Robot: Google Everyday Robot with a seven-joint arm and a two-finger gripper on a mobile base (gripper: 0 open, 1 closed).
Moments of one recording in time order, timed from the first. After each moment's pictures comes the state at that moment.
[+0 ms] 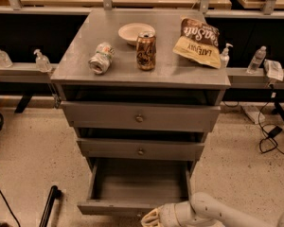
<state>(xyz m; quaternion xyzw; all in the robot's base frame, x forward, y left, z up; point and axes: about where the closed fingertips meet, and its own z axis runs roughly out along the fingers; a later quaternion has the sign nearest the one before) 0.405 -0.026 0.262 -0.64 0.56 0.36 0.38</state>
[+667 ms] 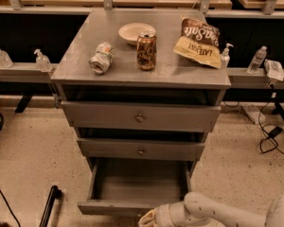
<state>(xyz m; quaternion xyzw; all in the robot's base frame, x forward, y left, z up) 0.404 -0.017 0.246 -0.66 0.58 0.33 0.35</state>
